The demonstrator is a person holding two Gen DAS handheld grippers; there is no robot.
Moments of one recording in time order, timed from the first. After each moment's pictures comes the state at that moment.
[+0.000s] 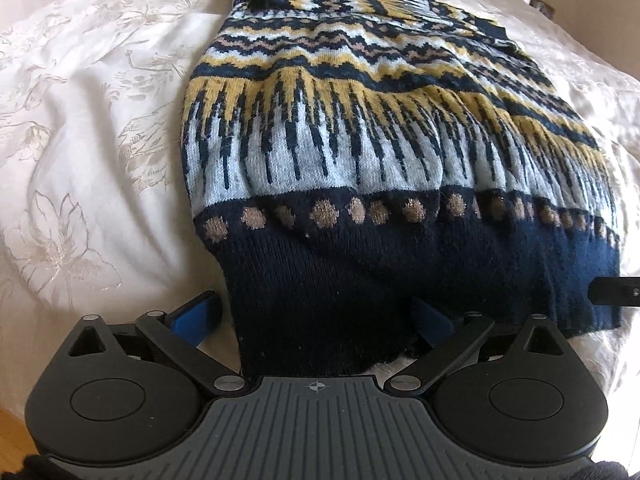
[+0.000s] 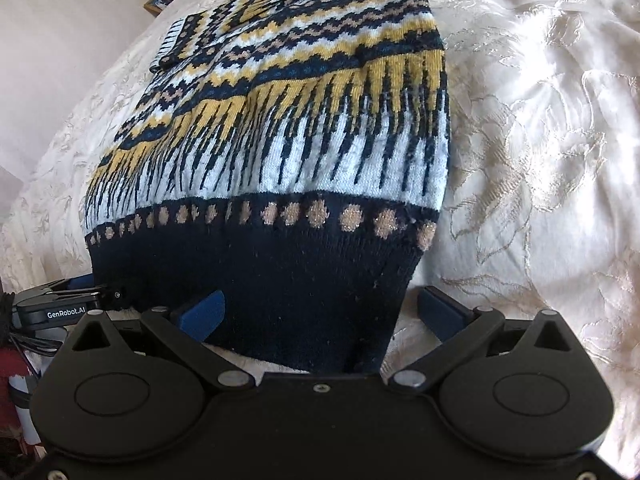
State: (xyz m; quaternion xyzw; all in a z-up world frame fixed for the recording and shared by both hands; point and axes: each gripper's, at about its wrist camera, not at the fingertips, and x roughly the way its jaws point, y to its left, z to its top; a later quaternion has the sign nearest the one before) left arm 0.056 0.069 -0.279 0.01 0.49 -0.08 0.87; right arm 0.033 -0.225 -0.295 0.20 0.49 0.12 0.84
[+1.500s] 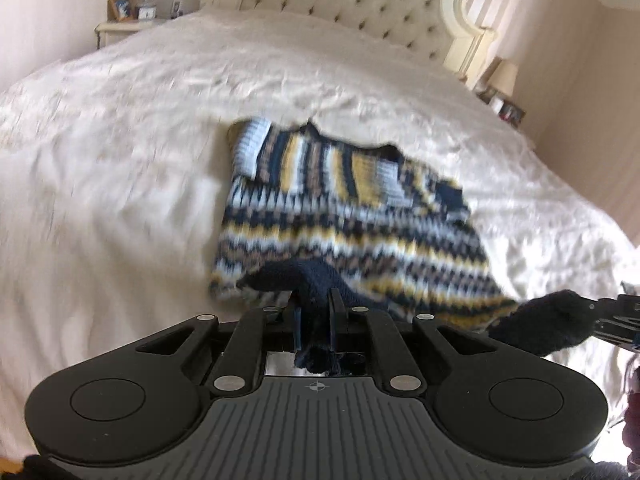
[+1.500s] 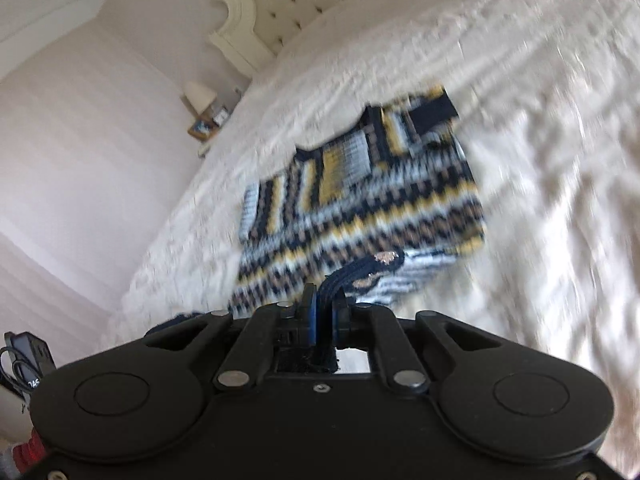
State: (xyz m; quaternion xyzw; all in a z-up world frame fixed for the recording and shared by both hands) left arm 0.101 0.106 -0.130 -0.09 0.38 -0.12 0.91; right arm 0.064 -0.255 -0.160 0.32 0.34 0.13 0.87
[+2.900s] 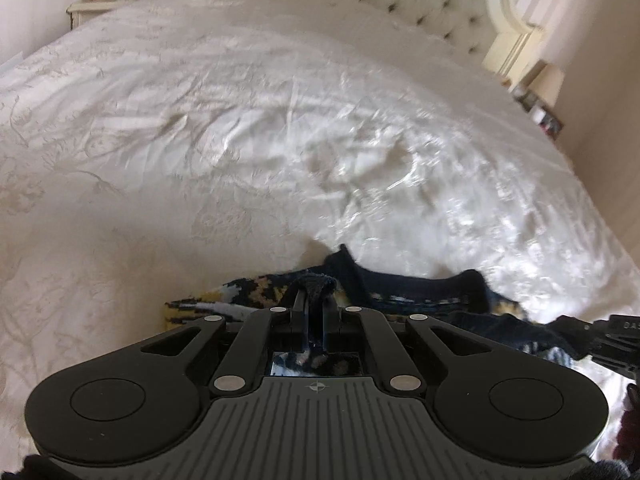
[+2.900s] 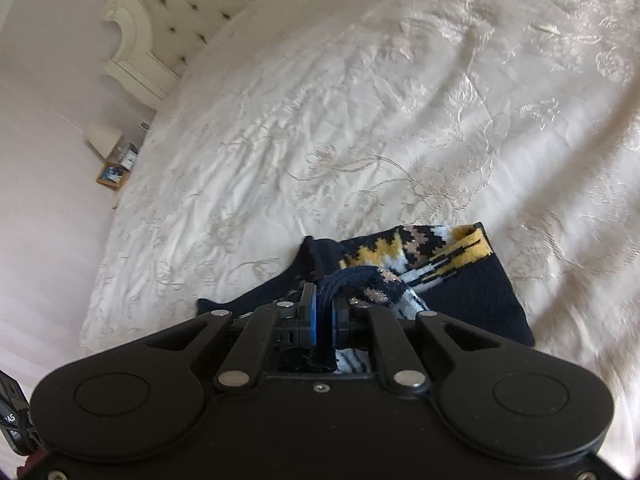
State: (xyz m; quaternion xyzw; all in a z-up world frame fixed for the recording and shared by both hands) left arm 0.432 0.089 -0.171 -0.10 0.44 -0.12 0.88; right arm 0.390 -0.288 -0.192 0.35 0.40 0.02 0.85
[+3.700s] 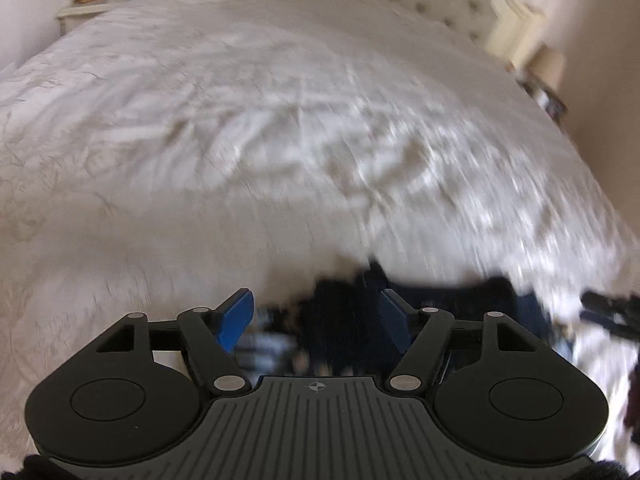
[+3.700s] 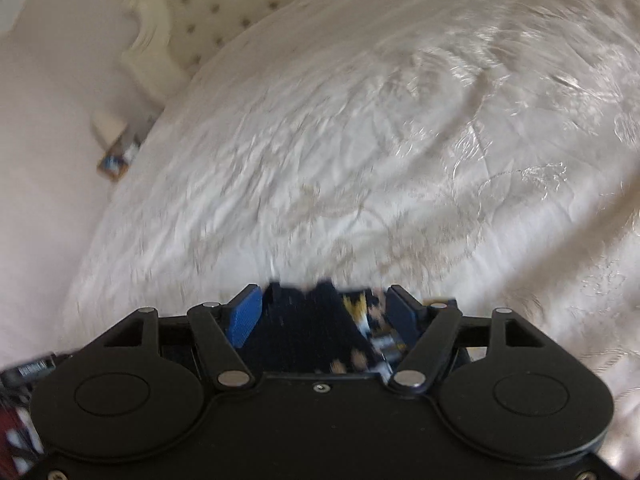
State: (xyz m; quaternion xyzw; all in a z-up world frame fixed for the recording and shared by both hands) left arm 0.446 0.105 -0.170 -0.06 0.46 -0.14 0.88; right arm 0.406 -0.310 -0.195 0.28 0.38 0.04 0.88
